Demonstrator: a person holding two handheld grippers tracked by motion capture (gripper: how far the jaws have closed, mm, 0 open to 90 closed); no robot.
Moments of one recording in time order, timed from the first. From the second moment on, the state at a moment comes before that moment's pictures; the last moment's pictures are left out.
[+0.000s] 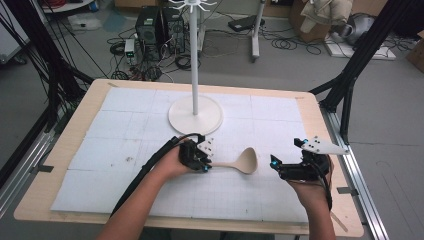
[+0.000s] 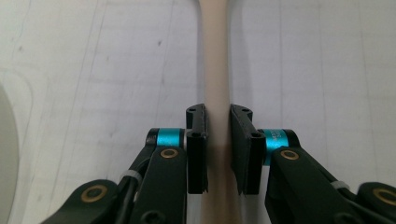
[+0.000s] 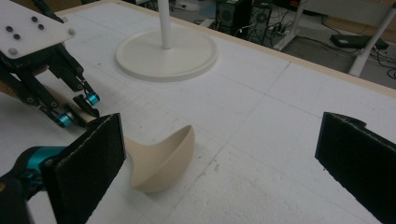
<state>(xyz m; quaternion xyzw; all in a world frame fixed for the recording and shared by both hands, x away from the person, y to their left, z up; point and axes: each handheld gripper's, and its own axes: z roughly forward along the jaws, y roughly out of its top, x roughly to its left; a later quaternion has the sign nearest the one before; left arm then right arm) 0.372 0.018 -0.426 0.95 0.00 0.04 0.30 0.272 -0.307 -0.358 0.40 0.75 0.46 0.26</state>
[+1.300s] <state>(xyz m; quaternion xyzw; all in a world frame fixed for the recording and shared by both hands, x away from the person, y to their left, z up) 0.357 0.146 -0.374 0.85 0.18 0.09 0.48 0.277 -0.292 -0.357 0.38 0.76 0.47 0.25</state>
